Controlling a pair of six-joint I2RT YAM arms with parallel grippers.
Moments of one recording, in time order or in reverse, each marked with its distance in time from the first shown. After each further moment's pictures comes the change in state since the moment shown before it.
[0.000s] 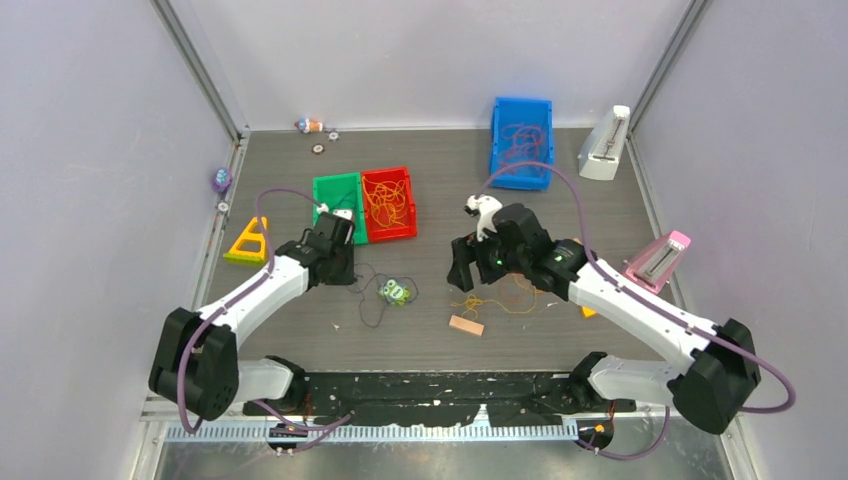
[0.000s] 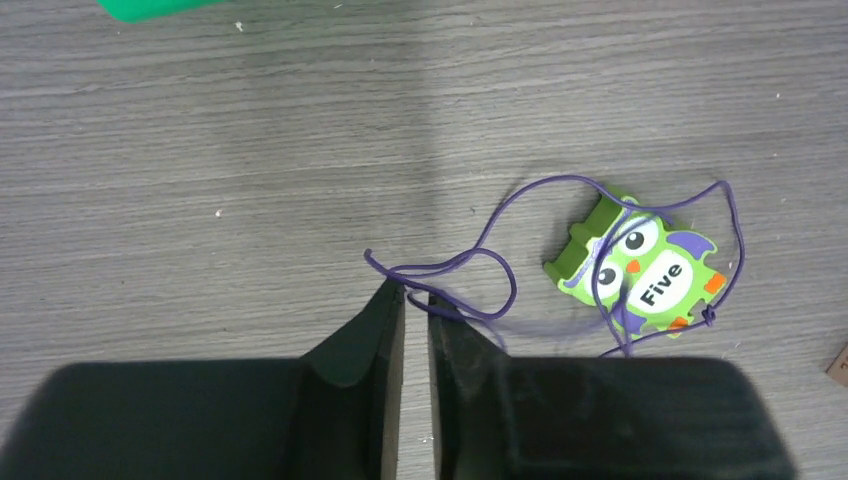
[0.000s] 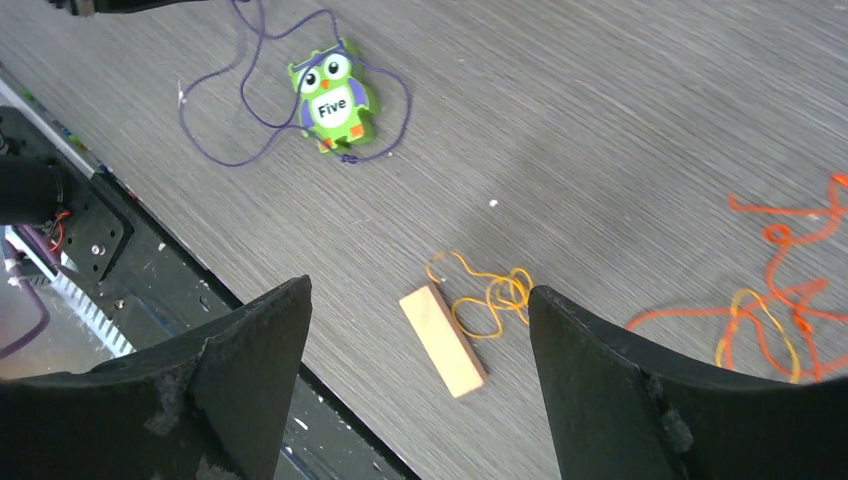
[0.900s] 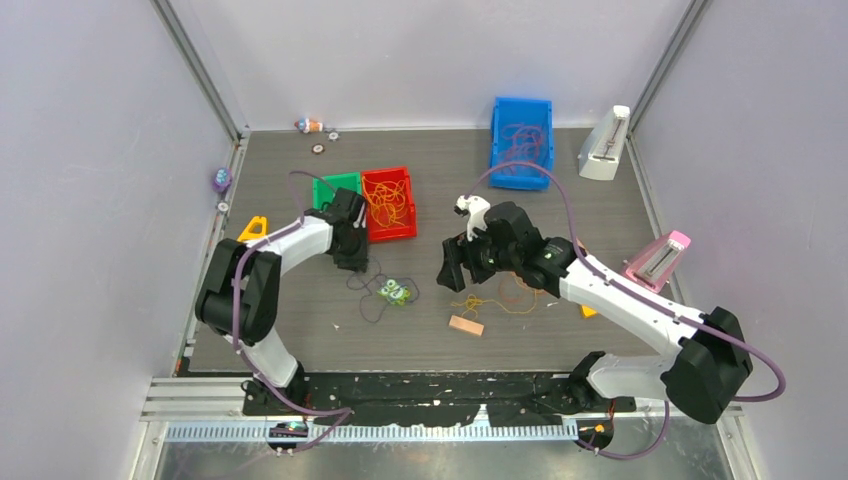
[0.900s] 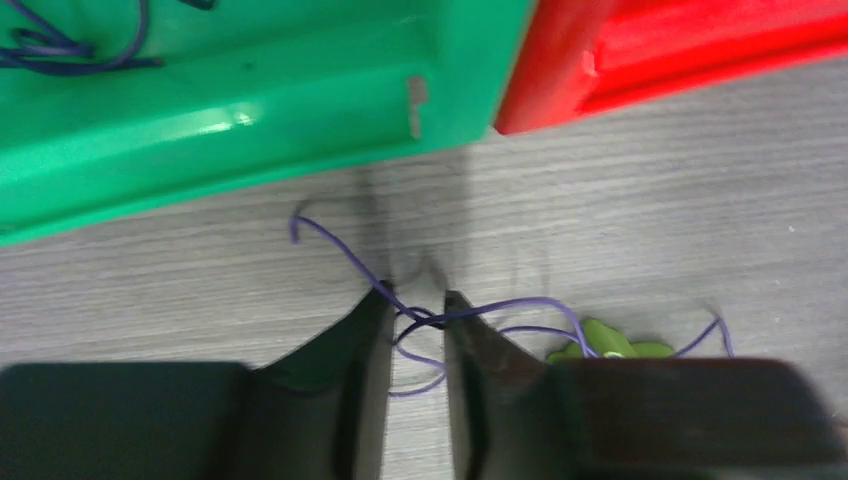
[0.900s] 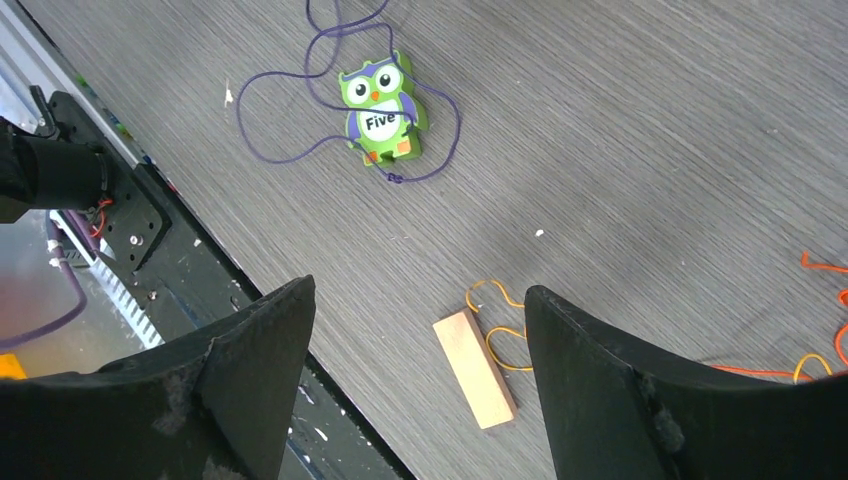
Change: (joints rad) left arm 0.053 0.413 0.234 0.004 0.101 0.013; right arm 0.039 0.105 0.020 0.092 -0.089 0.000
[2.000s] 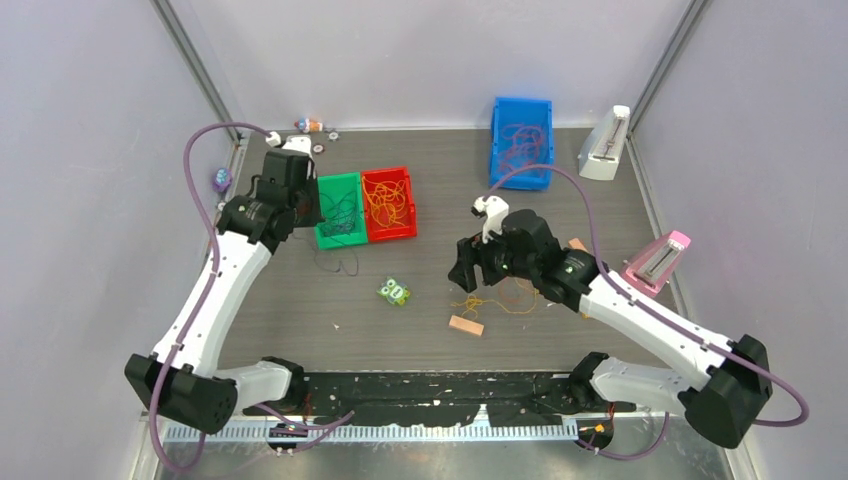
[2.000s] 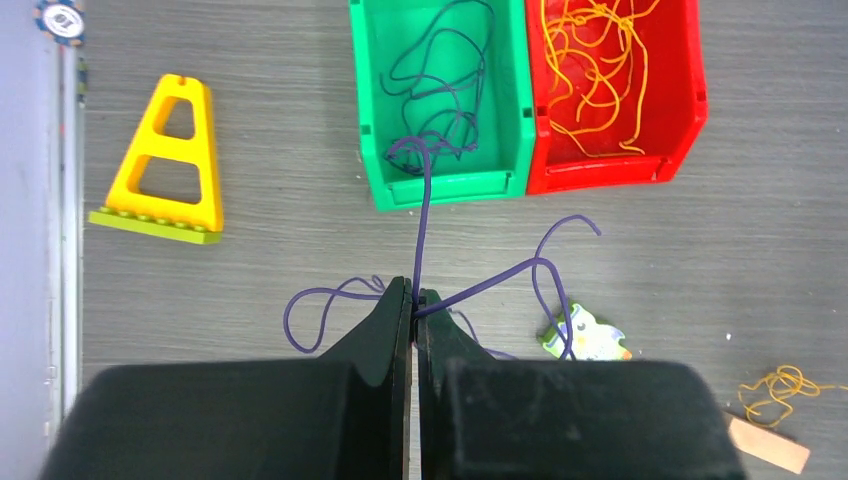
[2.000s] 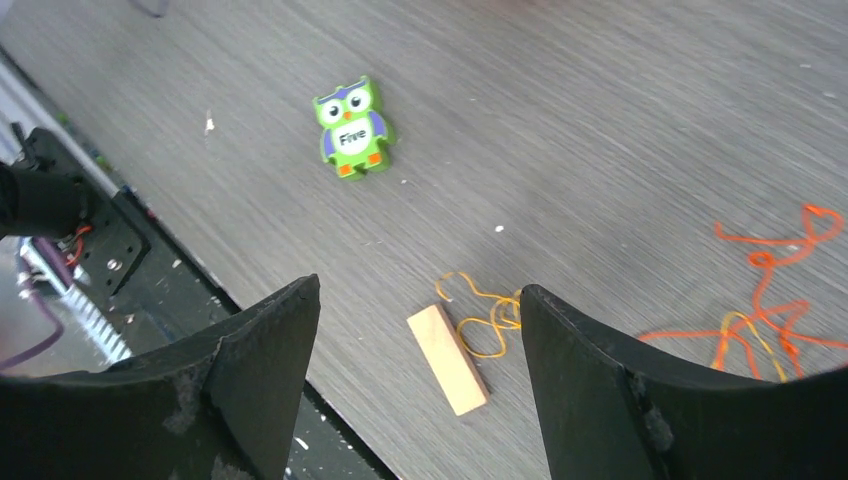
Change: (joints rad) left arm 0.050 -0.470 0.323 -0.340 -0.237 0.086; right arm 0.000 -0.138 -0.049 -0.006 0.079 -0.002
